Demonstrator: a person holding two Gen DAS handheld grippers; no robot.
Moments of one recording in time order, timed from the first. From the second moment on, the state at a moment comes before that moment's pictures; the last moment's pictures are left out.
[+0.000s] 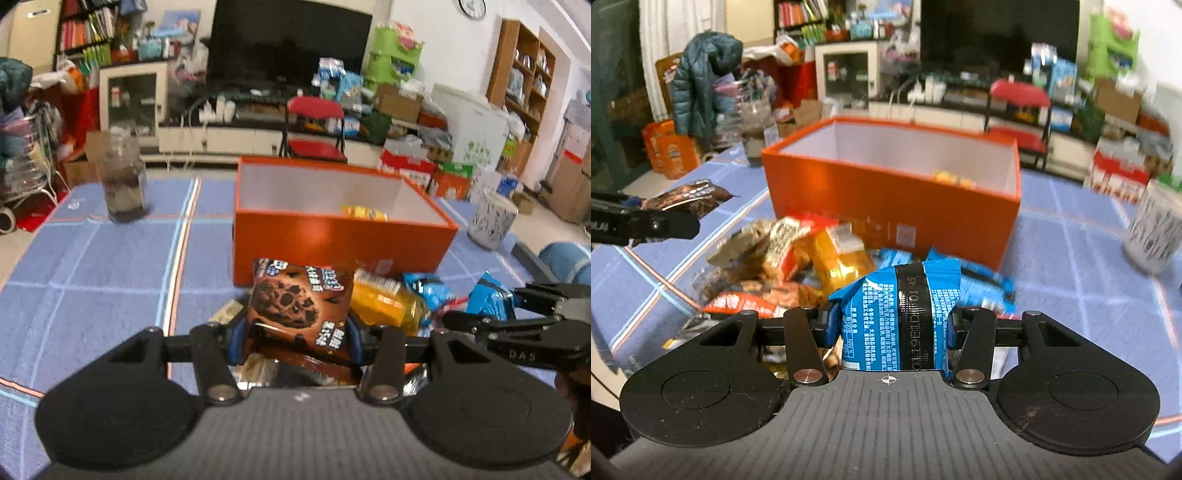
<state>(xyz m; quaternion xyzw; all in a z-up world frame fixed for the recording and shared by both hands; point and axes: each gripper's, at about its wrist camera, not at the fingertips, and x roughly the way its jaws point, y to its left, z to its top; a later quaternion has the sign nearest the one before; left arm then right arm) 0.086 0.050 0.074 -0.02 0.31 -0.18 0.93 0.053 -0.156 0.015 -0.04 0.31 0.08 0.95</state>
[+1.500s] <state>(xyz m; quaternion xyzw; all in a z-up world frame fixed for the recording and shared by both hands) 0.267 -0.027 0.083 0.04 0.31 -0.06 0.95 0.252 -0.175 0.057 0.00 0.31 0.01 0.95</state>
